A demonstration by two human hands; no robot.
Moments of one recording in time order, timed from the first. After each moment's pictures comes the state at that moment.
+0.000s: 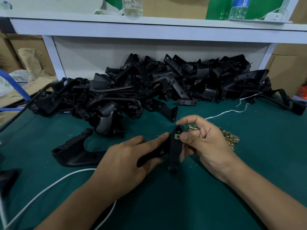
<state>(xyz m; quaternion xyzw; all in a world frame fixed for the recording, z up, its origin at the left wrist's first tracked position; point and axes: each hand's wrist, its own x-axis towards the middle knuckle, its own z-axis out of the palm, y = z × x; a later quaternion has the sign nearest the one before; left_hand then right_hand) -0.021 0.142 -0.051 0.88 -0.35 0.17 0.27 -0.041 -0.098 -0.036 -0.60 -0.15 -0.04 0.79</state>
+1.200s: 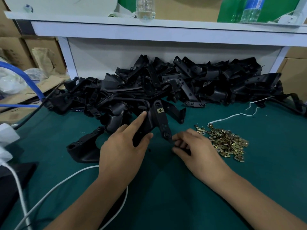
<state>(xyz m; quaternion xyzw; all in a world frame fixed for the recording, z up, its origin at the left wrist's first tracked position) -0.013 0.144 -0.052 0.90 -0.10 0.23 0.36 -0.033 -0.078 -0.055 -0.94 -0.13 -0.19 0.27</state>
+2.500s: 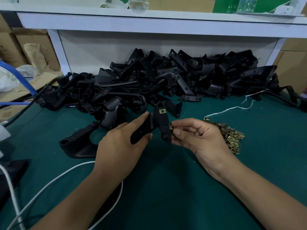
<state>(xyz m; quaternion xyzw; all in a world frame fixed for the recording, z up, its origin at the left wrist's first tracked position) -0.010 0.144 -0.057 0.90 -0.16 0.20 0.36 -0.043 -0.075 -0.042 -0.57 -0.08 -0.06 0.82</state>
